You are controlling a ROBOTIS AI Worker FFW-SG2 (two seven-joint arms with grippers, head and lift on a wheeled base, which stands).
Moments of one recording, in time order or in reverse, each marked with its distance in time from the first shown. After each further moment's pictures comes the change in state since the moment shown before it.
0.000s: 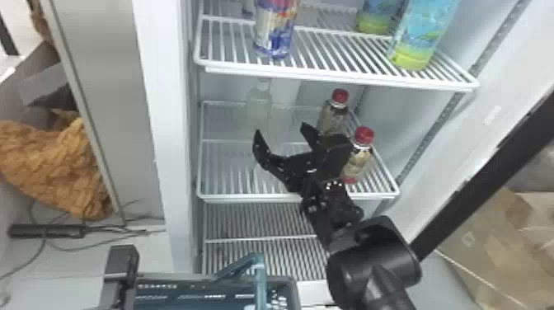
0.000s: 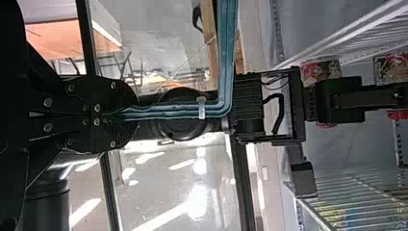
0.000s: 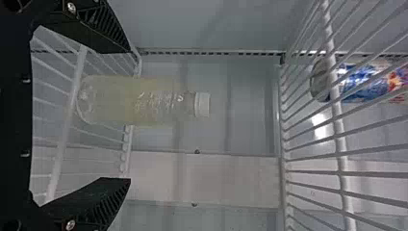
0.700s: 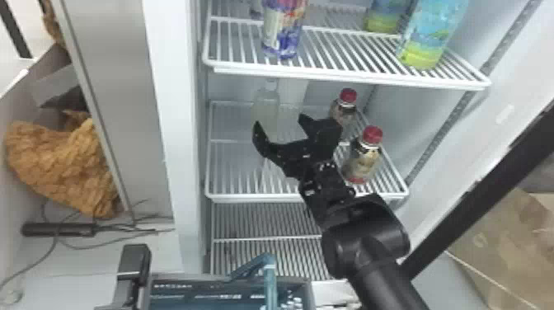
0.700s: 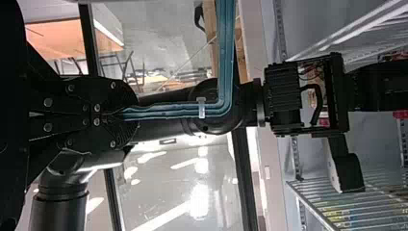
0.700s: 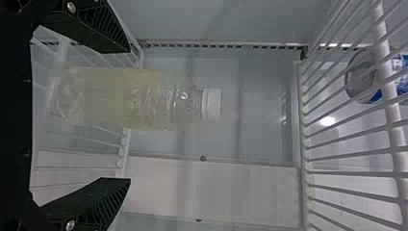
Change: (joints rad) left arm -0.003 0.001 -0.008 0.000 0.003 0.000 0.002; right arm -0.171 0.010 0.055 0.220 -0.012 -0.029 -0.016
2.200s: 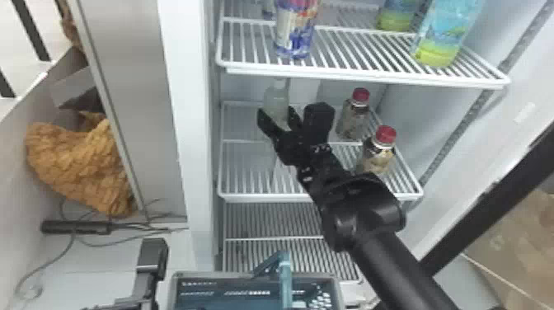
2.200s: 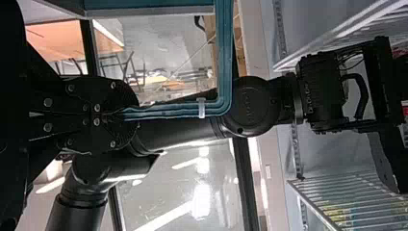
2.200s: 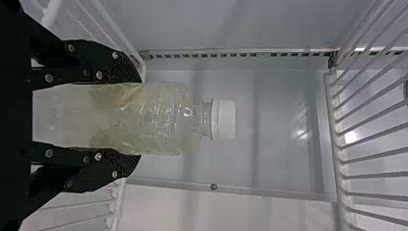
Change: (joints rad) left arm -0.015 -0.005 -0.009 0.005 0.001 0.000 0.006; right arm -0.168 -0.004 0.109 0.205 -0.102 -0.006 0.006
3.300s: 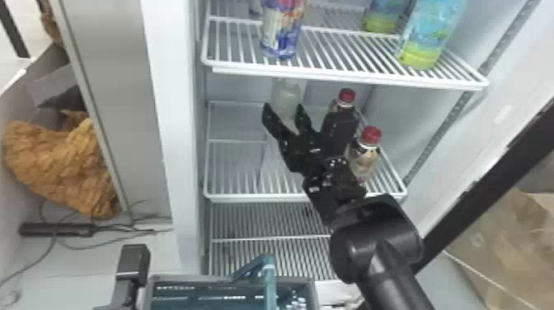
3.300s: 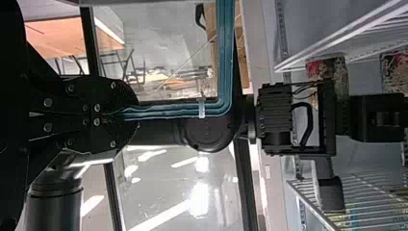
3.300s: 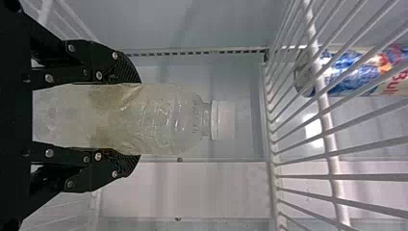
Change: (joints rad) left arm 0.012 0.006 0.004 0.000 0.010 0.000 -0.001; right arm 0.259 -0.011 -0.147 -0.417 0.039 0.081 0.026
